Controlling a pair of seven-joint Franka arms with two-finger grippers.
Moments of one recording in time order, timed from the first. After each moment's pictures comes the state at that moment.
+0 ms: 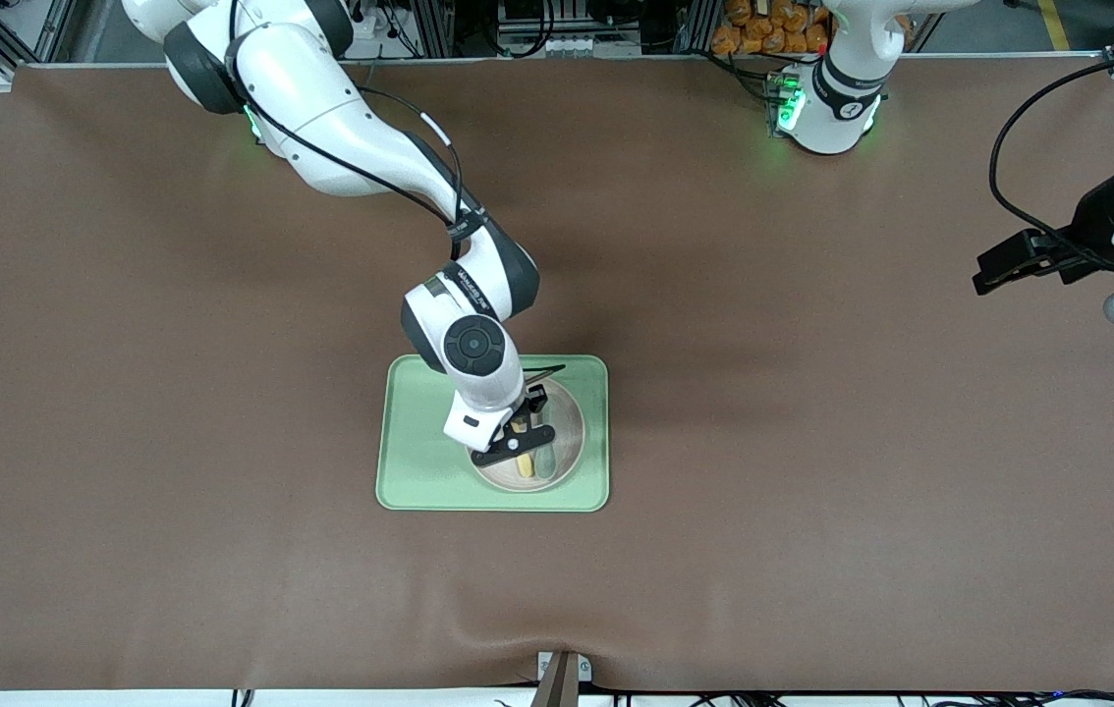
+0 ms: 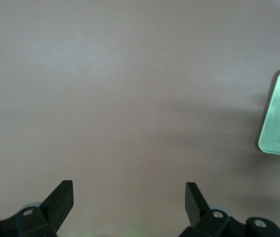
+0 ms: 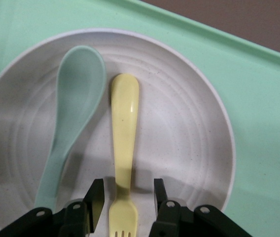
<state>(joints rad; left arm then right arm) 0.03 0.07 -0.13 -1.49 -0.02 1.53 -0.23 0.62 0.93 0.00 -1.25 0.00 2.20 0.28</state>
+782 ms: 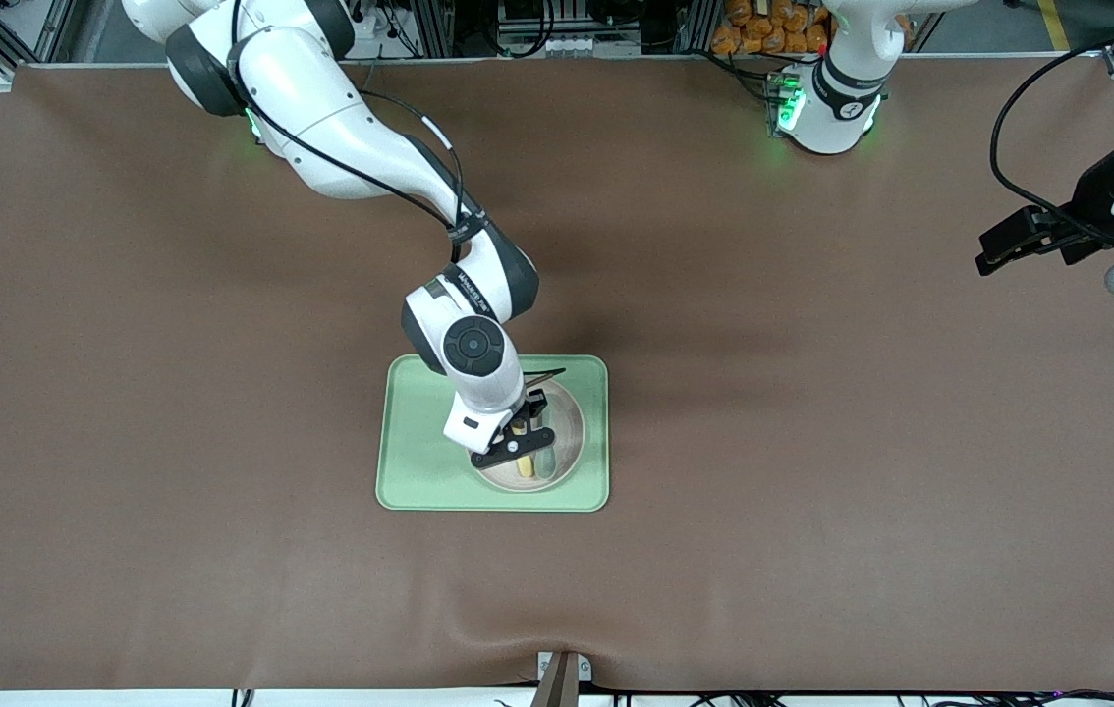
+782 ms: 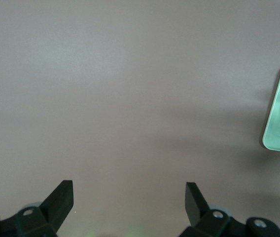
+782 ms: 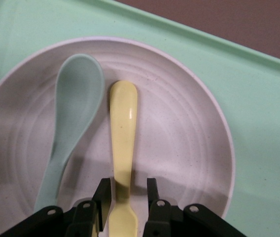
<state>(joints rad) 0.05 0.01 -0.13 -1.55 -0.02 1.54 -0.22 0.62 0.93 0.00 -1.25 0.00 2.22 0.30</state>
